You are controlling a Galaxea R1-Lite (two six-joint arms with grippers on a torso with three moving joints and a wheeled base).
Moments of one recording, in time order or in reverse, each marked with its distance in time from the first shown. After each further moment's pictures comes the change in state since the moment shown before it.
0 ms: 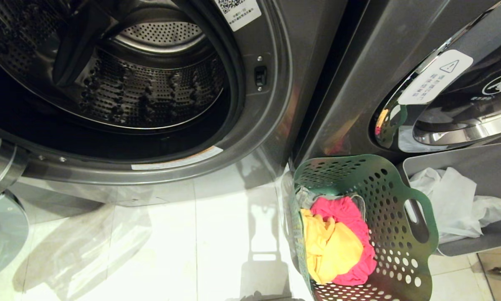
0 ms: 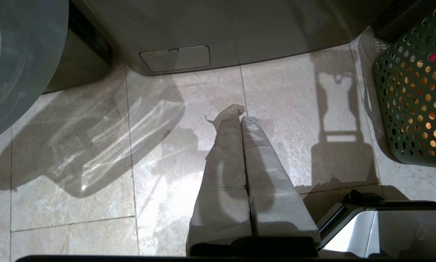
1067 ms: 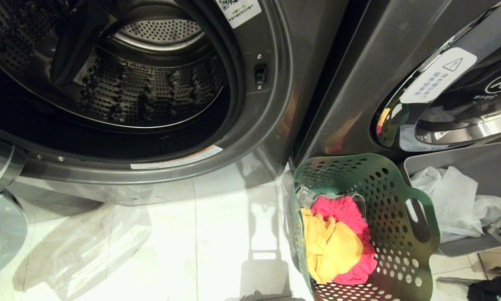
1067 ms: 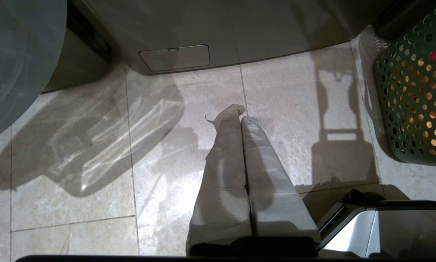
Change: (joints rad) left arm 0.000 0.000 -0.001 0.000 0.000 0.001; right arm 0.092 1.069 -0.352 -0.127 0.320 0.050
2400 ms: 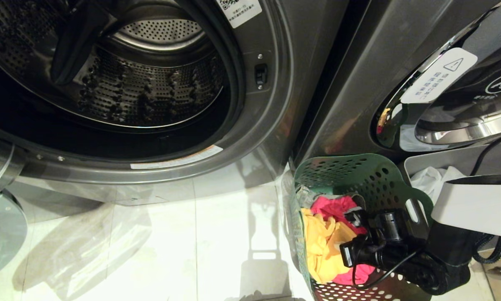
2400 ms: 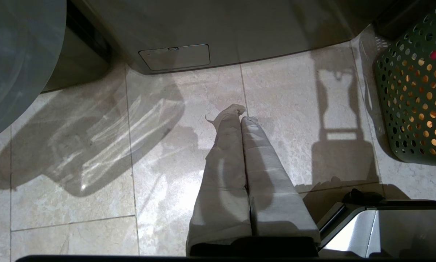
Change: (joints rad) left arm 0.000 0.000 0.002 0.000 0.000 0.001; right arm 0.150 1.194 -0.142 -1.072 -0.157 0.038
